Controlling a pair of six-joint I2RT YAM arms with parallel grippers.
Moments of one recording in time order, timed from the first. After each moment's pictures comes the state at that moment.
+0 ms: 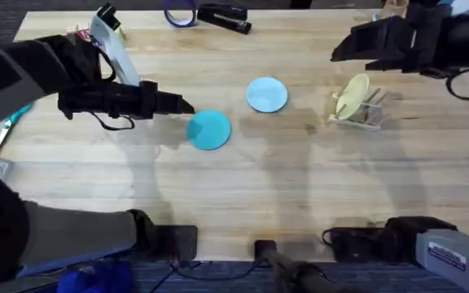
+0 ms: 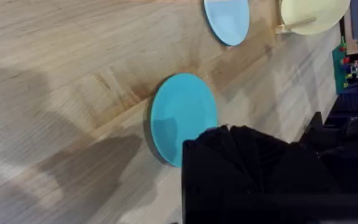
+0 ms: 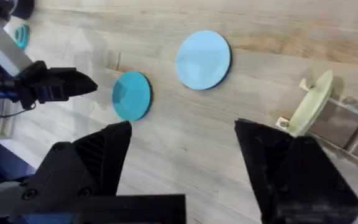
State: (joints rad) left arm 0.30 1.54 0.92 -0.92 0.95 0.52; right arm 0.00 1.15 1.22 -1.00 -0.55 0.10
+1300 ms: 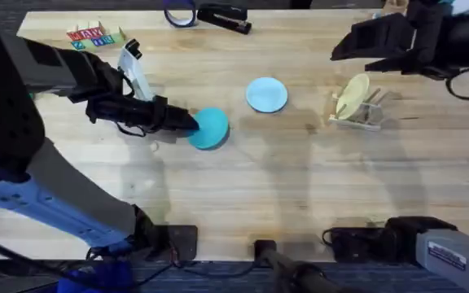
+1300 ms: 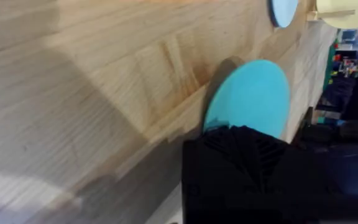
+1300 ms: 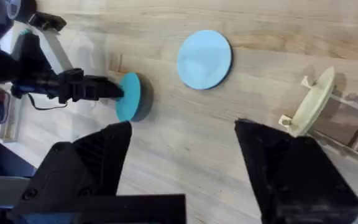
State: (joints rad) left arm 0.30 1.86 0.93 -0.87 0.93 0.52; right arm 0.00 1.15 1.22 -1.00 -0.55 0.13
